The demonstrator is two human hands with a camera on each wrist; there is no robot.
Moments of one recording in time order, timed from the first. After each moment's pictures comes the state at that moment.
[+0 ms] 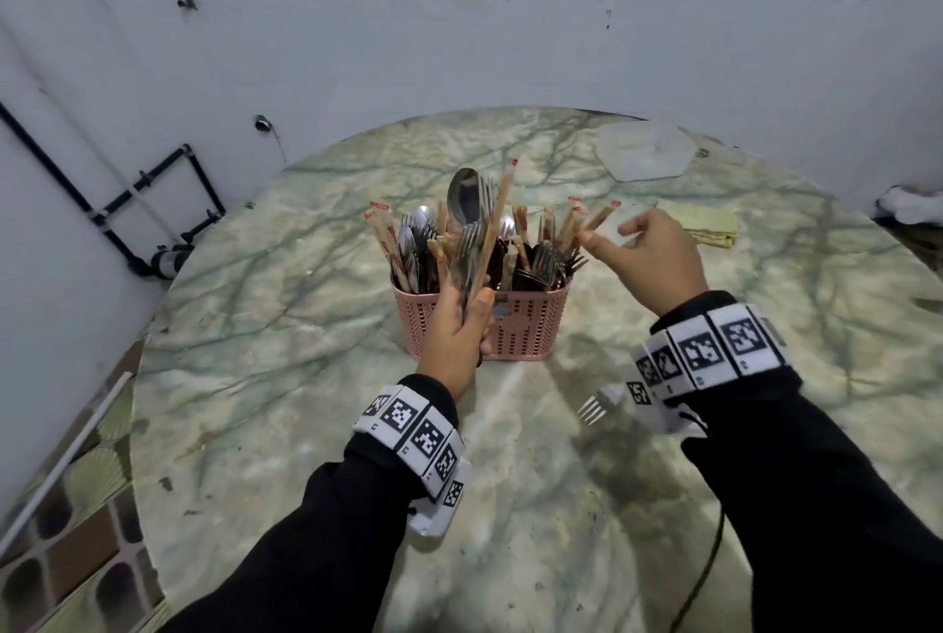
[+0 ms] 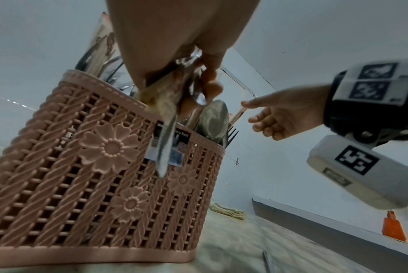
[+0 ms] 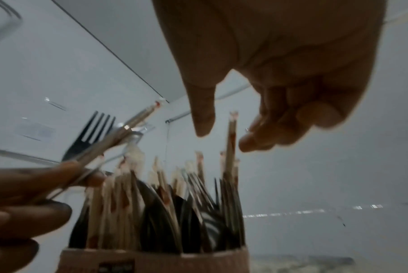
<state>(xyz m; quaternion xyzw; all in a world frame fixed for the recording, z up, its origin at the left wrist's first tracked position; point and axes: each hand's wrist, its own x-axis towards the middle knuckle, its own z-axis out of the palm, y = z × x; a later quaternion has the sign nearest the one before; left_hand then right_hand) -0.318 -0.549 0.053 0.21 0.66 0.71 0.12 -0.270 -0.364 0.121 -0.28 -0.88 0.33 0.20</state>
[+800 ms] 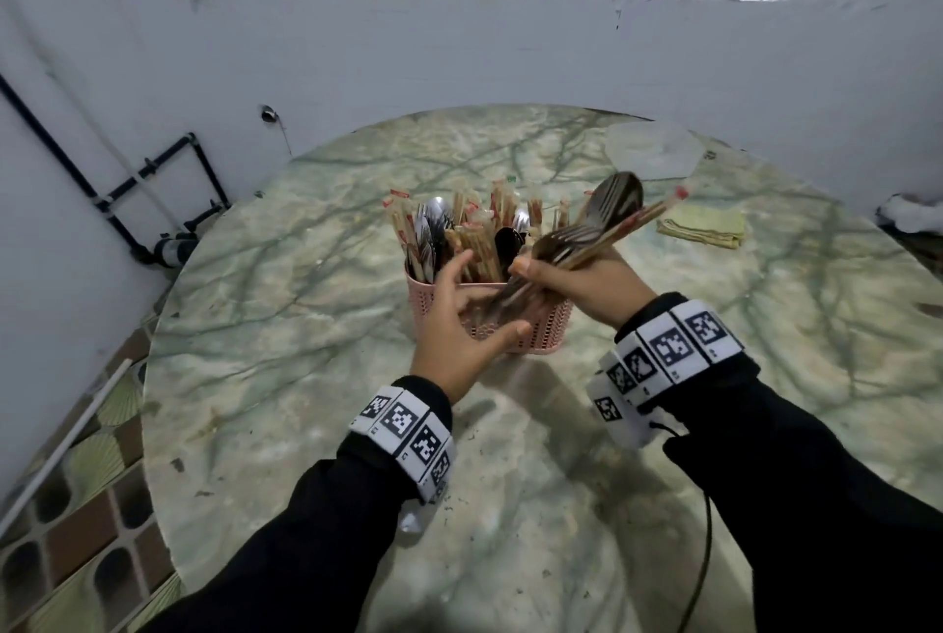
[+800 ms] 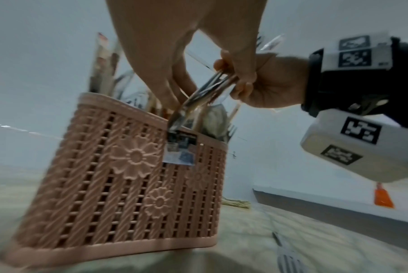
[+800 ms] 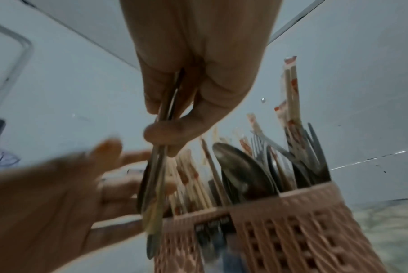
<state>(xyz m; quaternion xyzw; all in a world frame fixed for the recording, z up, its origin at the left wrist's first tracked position) -0.312 -0.573 0.055 0.24 0.75 0.61 0.06 -0.275 -0.417 0.117 -0.05 -0.83 0.55 0.09</state>
